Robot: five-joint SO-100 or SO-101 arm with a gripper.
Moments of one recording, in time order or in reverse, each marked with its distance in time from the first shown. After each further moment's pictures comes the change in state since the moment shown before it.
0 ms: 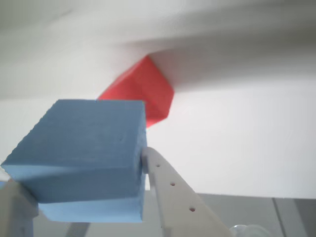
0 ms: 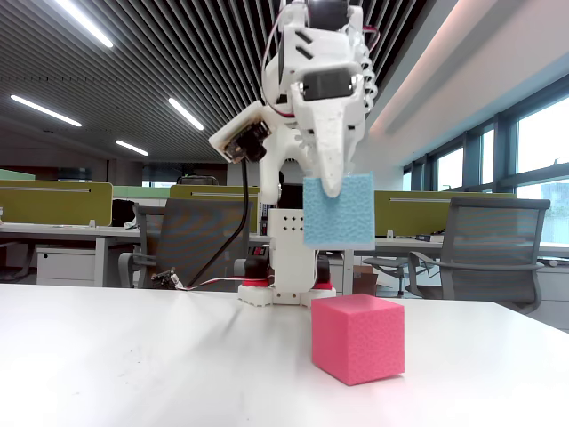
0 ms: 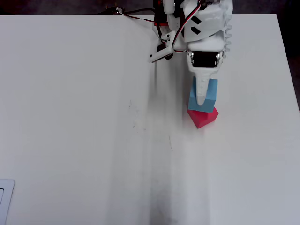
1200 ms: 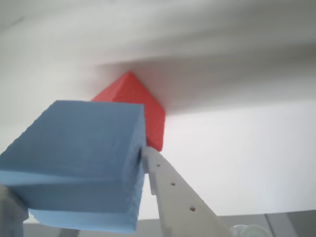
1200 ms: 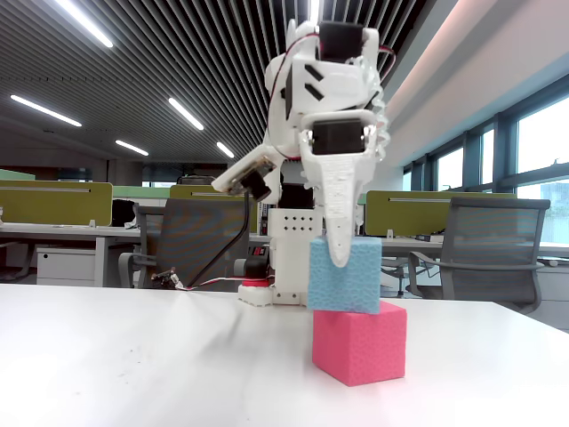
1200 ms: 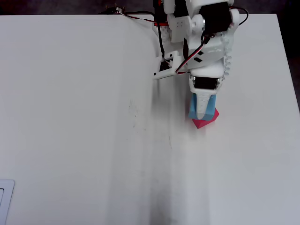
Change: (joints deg) arm -0.9 -13.6 -0.6 -3.3 0.0
